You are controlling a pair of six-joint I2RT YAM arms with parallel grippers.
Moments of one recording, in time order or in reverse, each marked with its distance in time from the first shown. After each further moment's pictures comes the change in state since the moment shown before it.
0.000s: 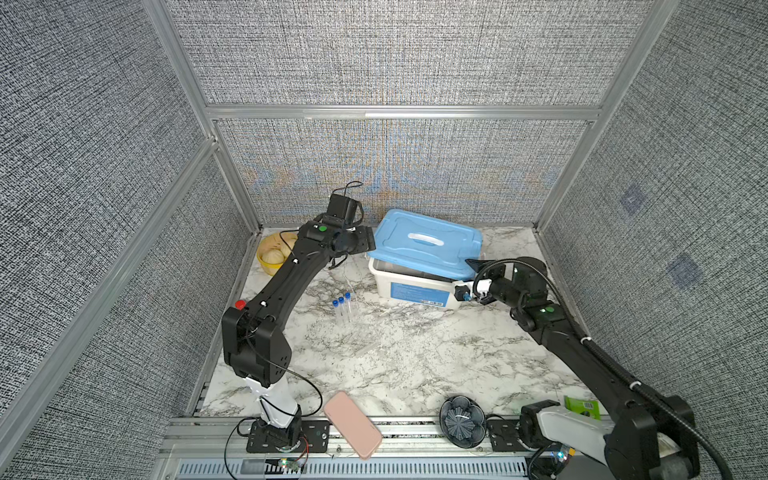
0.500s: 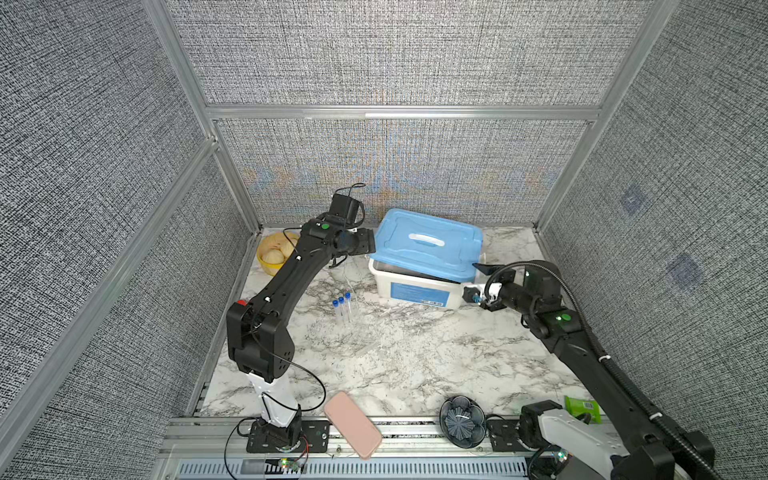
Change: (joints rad) left arm 0.002 0.037 0.019 -0.030 -0.003 0.075; right arm -0.014 -0.081 0.048 -0.080 -0.044 0.300
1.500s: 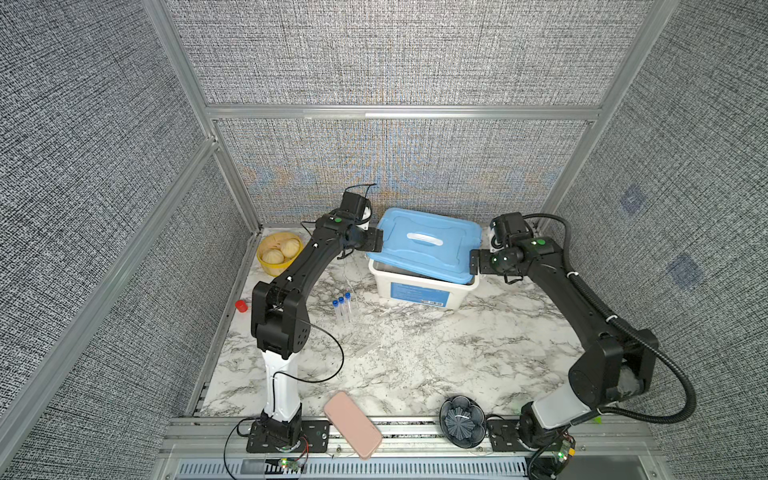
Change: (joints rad) left arm 0.010 0.212 0.149 0.037 0.083 0.219; right arm 0.018 0.536 0.657 -0.773 0.496 1.399
